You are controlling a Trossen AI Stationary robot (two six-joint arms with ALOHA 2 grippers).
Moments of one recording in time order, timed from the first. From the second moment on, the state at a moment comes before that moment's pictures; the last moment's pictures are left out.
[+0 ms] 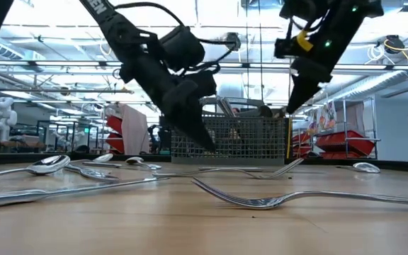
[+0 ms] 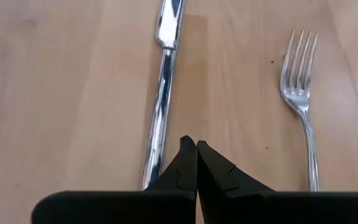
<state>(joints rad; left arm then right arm) 0.14 1.85 1.01 0.01 0.20 0.01 -0.02 1.34 0.88 -0.64 0.44 0.31</state>
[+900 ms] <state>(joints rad) 0.14 1.90 0.93 0.12 0.10 -0.02 -0.01 1.32 0.81 -0.59 0.44 0.30</state>
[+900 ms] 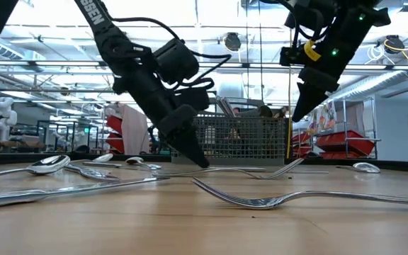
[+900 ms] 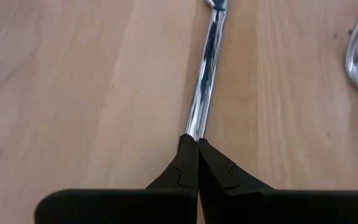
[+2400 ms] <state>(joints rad) 0.13 1.94 0.93 0.12 0.14 0.02 -0.09 1.58 0.58 -0.24 0.26 0.16</state>
